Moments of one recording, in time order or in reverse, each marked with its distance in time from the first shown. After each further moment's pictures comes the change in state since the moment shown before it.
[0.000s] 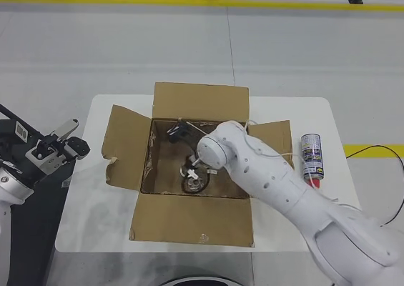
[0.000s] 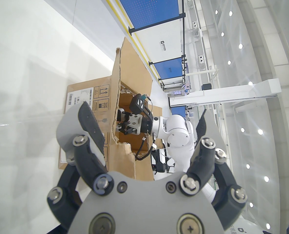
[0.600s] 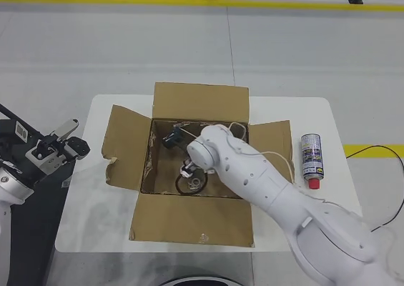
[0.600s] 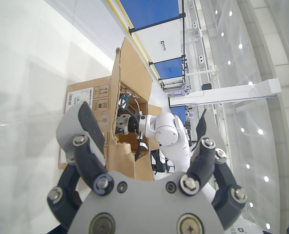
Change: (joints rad) left arm 0.000 0.000 0.000 0.000 0.000 0.000 0.000; right arm 0.026 -0.125 -0.065 0.233 -0.008 -0.043 -0.030
